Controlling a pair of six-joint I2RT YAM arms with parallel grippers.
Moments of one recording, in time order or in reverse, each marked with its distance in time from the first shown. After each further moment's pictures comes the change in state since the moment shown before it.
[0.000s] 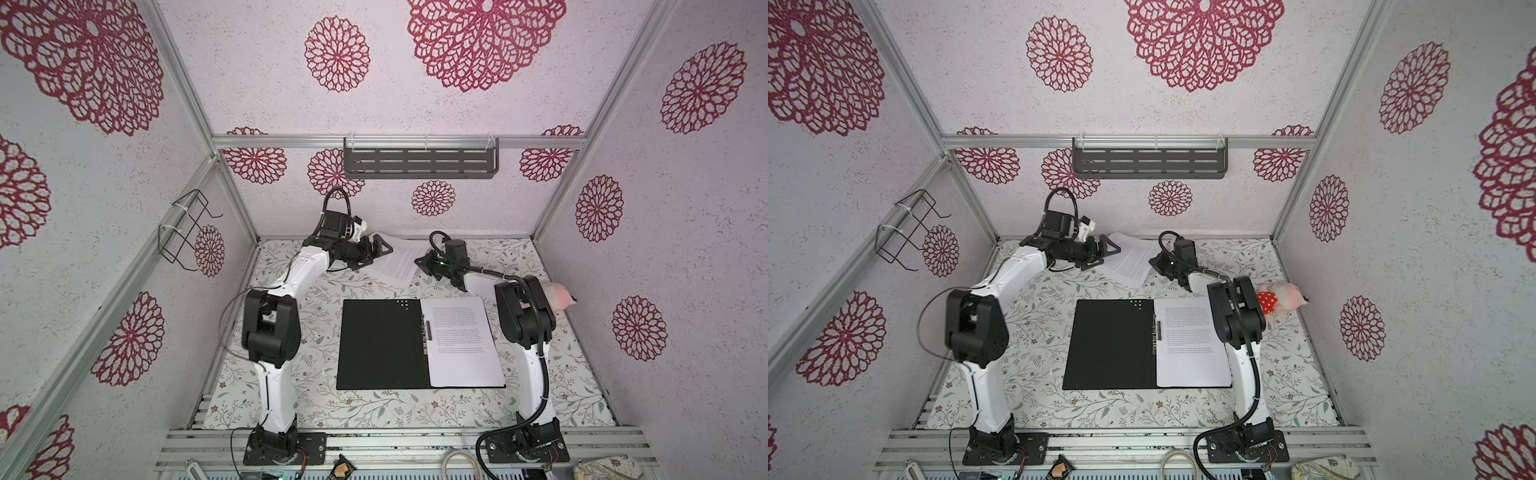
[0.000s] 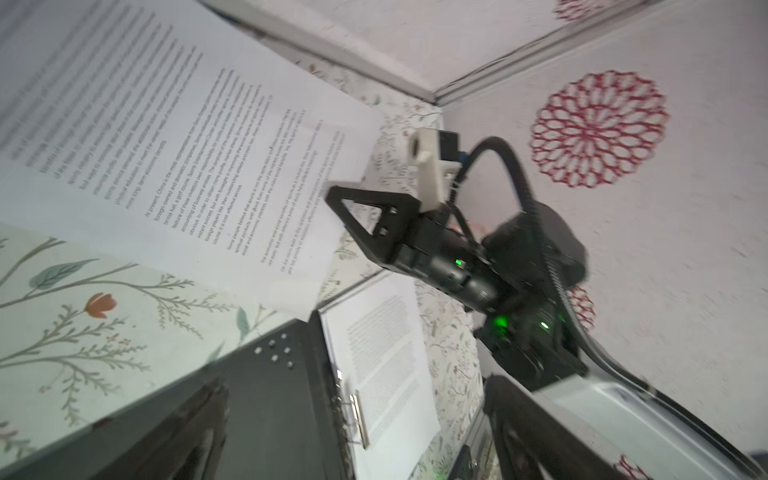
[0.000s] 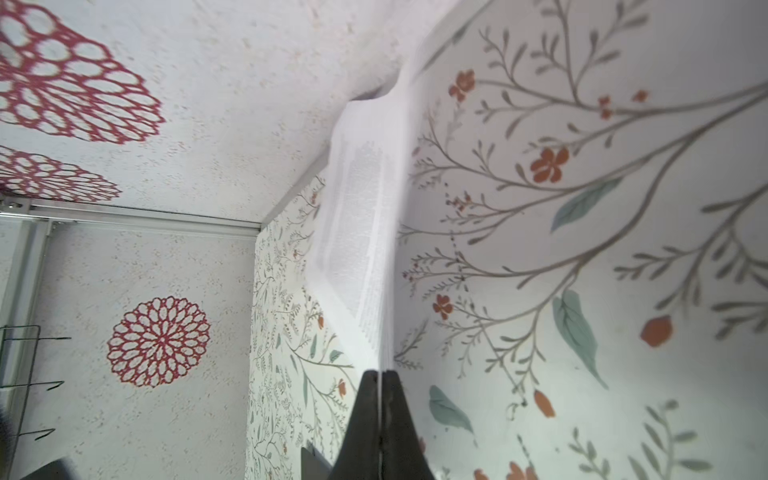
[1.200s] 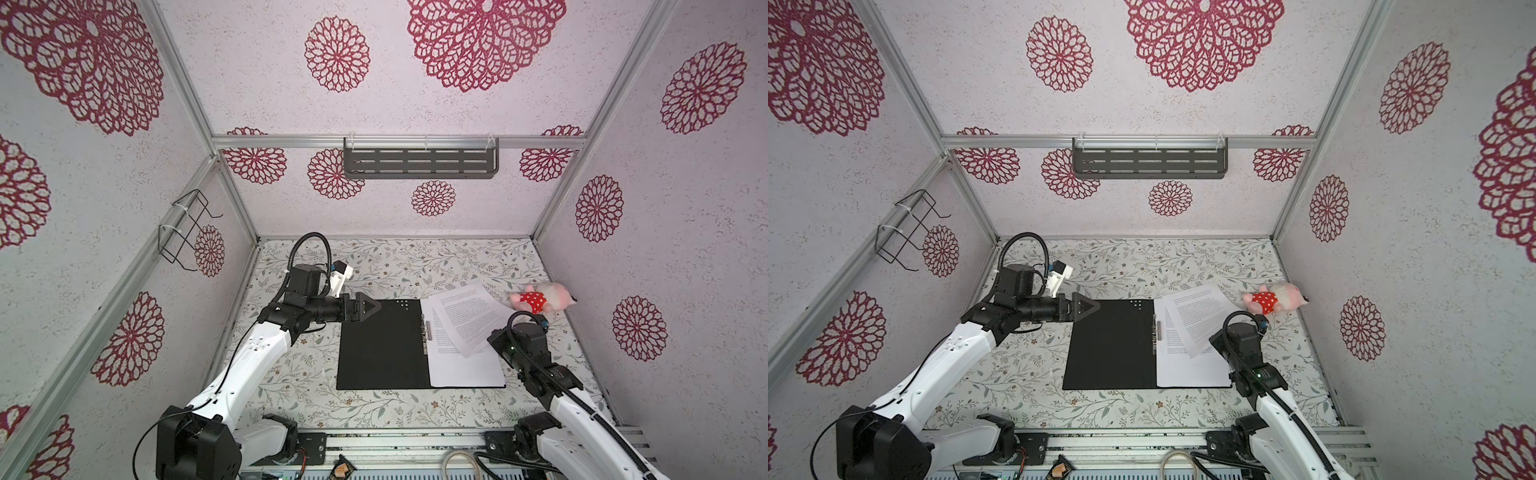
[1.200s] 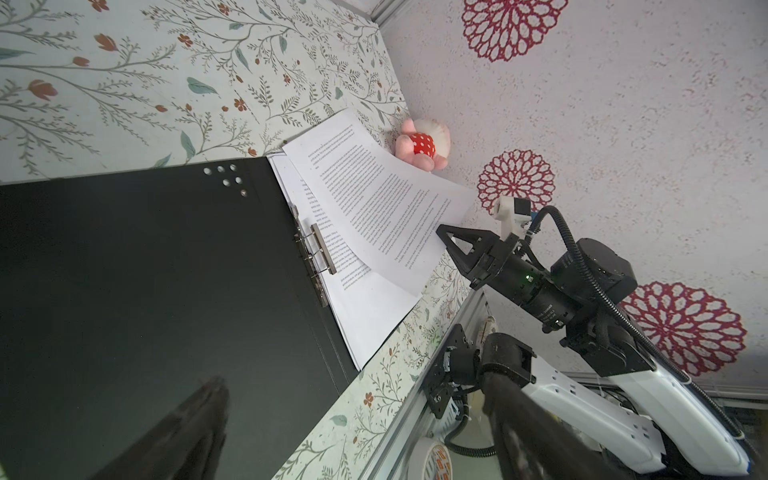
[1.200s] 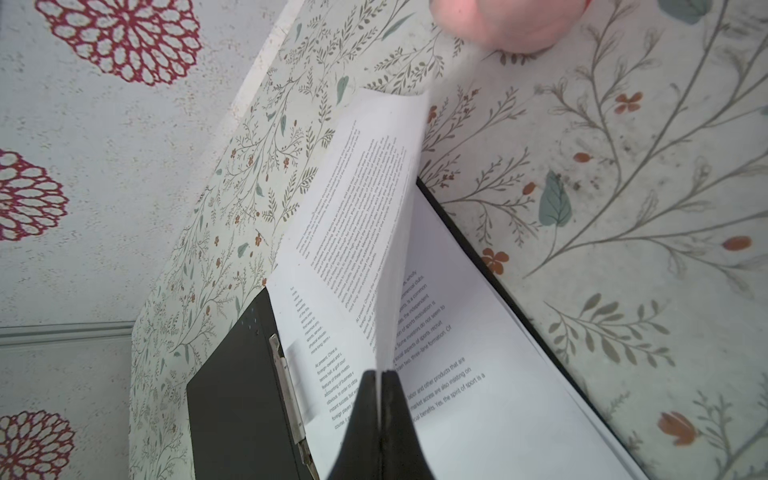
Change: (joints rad) left arm -0.055 -0.680 -0.731 0.015 0.049 0.116; right arm -0.014 -1.477 -1.163 -0.491 0.557 0.098
